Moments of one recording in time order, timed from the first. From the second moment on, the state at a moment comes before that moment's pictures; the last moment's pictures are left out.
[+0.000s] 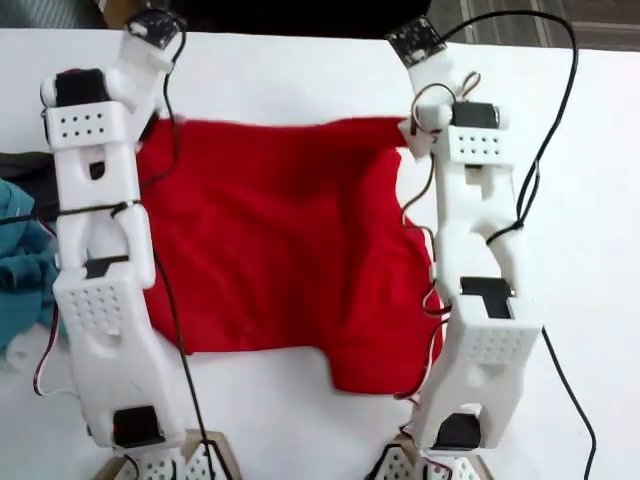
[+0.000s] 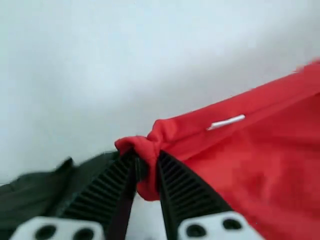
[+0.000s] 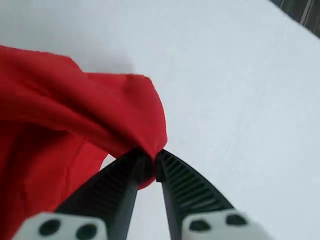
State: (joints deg) left arm -16.9 40.9 -58.1 90.9 -33.9; right arm -2.2 28.0 -26.1 64.2 32.0
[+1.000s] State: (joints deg) left arm -24.2 -0.2 8.1 89.1 -41.4; right arm -0.2 -21.2 20.2 80.2 40.9
